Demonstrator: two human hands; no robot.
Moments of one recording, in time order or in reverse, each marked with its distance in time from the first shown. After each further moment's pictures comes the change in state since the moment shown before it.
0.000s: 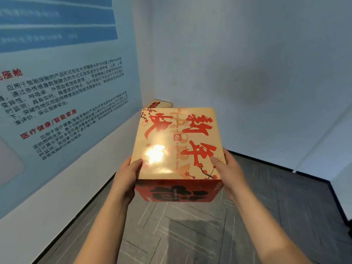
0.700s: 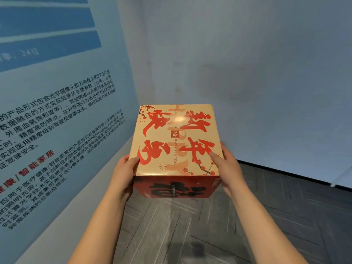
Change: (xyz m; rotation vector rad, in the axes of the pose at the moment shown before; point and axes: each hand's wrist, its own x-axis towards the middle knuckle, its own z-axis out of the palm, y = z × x) left_hand 0.368 0.118 0.038 0.095 0.091 -0.009; right_hand 0.354 -0.046 0.129 0.190 0.012 0.038
